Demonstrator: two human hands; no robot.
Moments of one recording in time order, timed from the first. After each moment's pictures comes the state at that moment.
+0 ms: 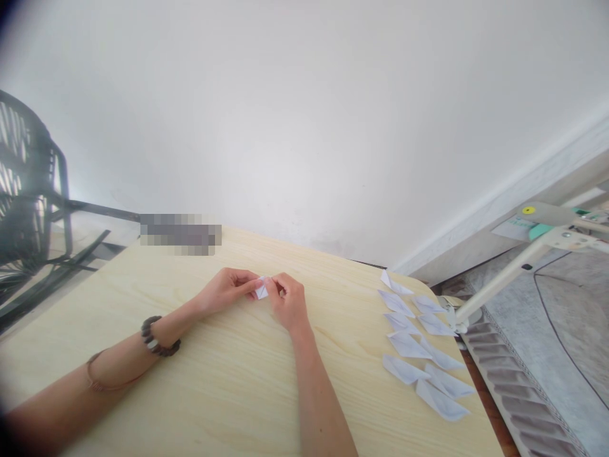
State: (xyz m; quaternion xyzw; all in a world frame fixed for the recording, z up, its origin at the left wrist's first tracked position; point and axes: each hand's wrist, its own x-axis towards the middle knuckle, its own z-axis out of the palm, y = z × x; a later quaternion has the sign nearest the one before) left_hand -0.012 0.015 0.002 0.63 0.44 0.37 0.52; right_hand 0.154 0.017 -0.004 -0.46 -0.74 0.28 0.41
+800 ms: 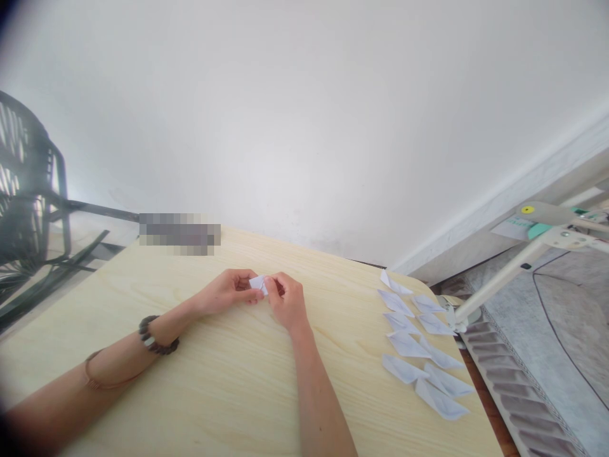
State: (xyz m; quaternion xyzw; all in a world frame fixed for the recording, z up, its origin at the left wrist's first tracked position) left_hand -0.011 0.015 0.003 0.63 0.42 0.33 0.57; right_hand 0.155 0.017 -0.005 -0.46 -0.70 0.38 0.40
